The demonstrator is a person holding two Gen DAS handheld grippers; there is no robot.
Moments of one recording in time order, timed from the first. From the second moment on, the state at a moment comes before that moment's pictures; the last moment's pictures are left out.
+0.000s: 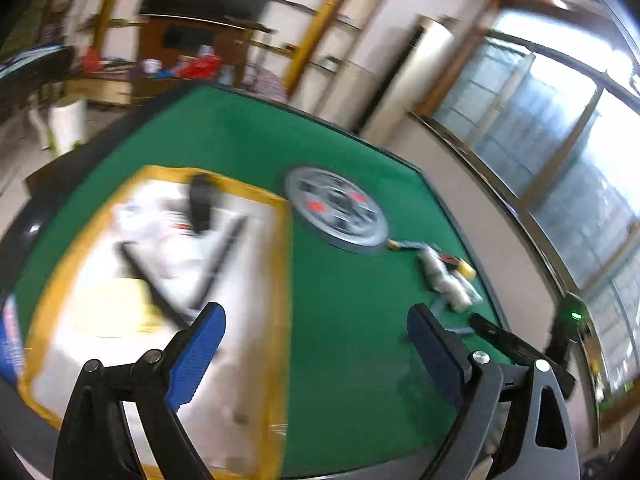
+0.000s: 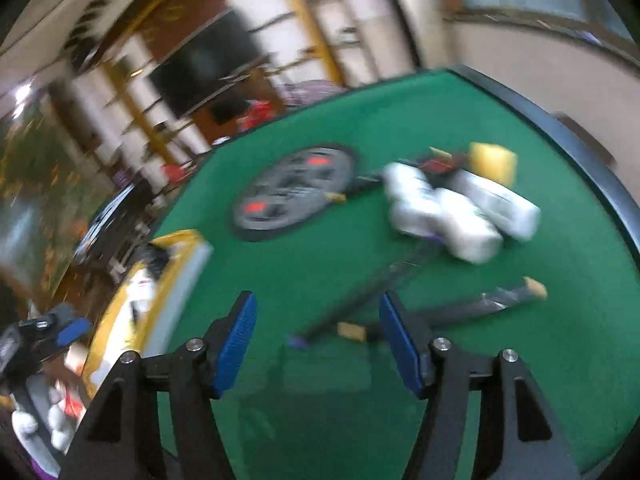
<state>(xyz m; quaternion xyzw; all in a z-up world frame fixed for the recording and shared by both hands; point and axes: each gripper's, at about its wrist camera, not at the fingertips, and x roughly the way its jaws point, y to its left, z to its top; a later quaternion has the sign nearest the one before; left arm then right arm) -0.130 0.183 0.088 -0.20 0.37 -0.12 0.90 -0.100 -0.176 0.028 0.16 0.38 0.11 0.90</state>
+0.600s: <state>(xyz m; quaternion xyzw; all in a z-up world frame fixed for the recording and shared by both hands) -0.134 0.113 0.074 -0.13 0.40 -0.13 0.90 -0.055 -0.208 -0.007 0.16 0.46 0.02 0.87</state>
